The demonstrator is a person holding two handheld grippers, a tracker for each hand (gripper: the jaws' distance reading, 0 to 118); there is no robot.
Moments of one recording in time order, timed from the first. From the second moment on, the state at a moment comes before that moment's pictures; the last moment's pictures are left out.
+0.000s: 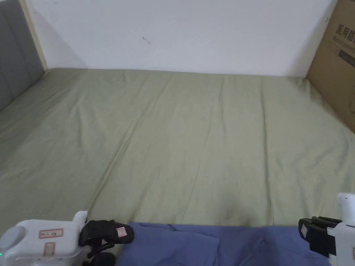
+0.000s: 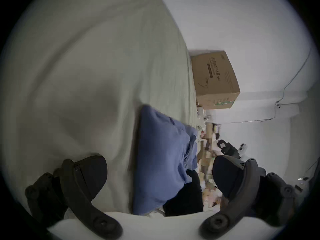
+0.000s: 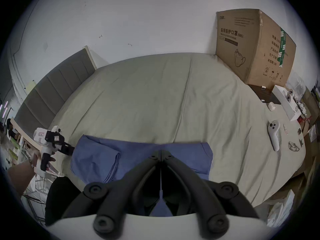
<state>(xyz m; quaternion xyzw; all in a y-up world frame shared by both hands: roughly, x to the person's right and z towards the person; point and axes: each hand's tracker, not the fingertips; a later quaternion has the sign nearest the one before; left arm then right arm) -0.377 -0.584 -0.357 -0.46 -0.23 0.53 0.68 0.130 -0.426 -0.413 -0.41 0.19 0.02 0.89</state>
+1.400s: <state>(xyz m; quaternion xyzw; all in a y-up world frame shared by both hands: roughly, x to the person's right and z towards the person) -0.123 -0.481 -0.426 -0.53 -0.21 0.30 0.76 0.191 -0.419 -0.396 -0.41 0.18 -0.02 0.89</state>
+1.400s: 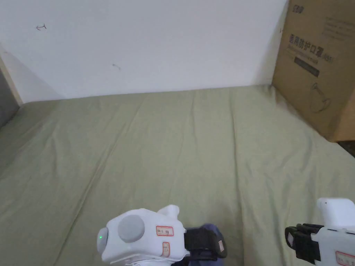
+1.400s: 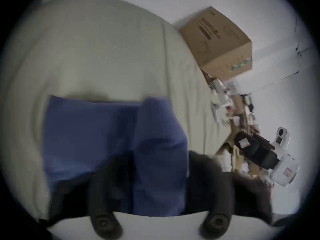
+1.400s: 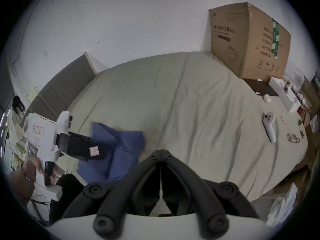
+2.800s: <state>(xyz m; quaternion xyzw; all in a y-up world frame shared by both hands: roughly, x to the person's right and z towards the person) -0.259 -0.432 -0.328 -0.40 -0.10 0.26 0.88 0.101 -0.477 -0.436 -0.49 0.34 -0.12 0.79</state>
